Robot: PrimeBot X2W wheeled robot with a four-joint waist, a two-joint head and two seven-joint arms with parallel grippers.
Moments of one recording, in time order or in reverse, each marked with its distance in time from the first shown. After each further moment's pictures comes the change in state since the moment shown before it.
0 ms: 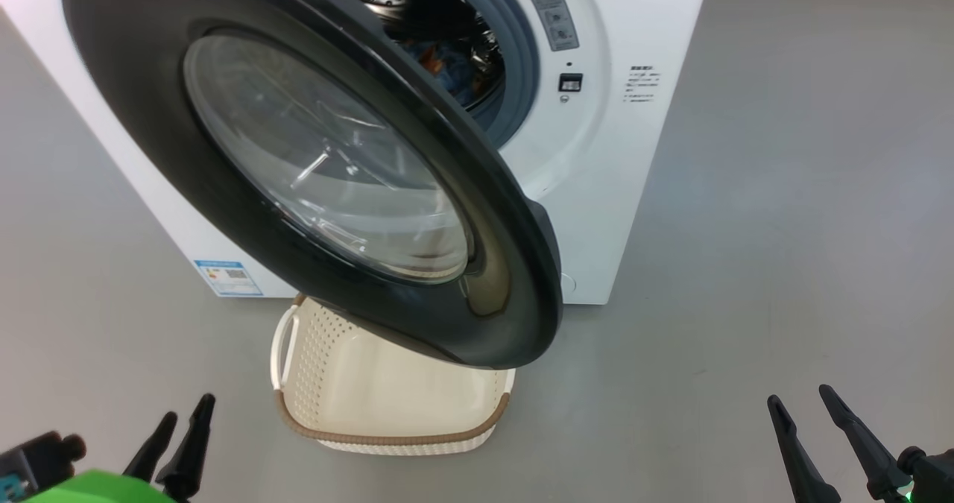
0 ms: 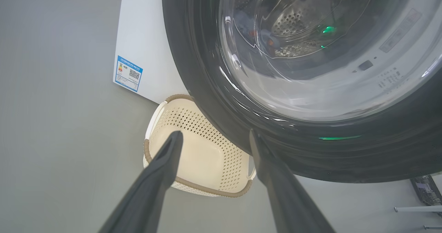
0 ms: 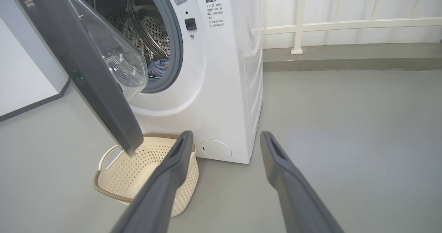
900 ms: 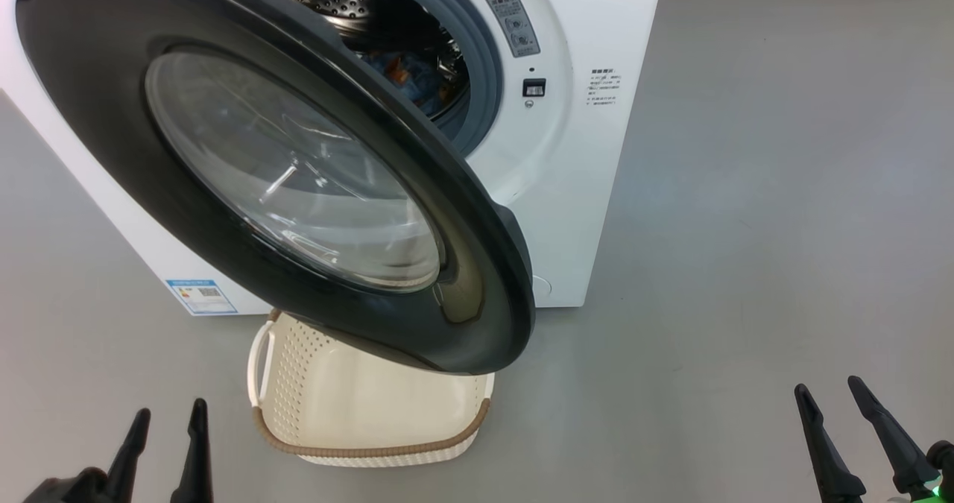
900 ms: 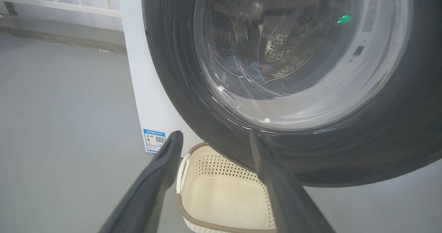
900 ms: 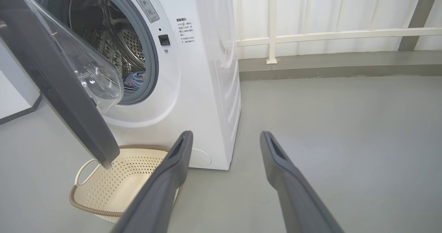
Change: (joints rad) left arm 0.166 -0.285 0.375 -0.110 0.747 0.000 -0.119; right arm 0.000 -0.005 -0.056 -0.007 0.003 0.000 0.000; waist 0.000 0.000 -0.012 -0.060
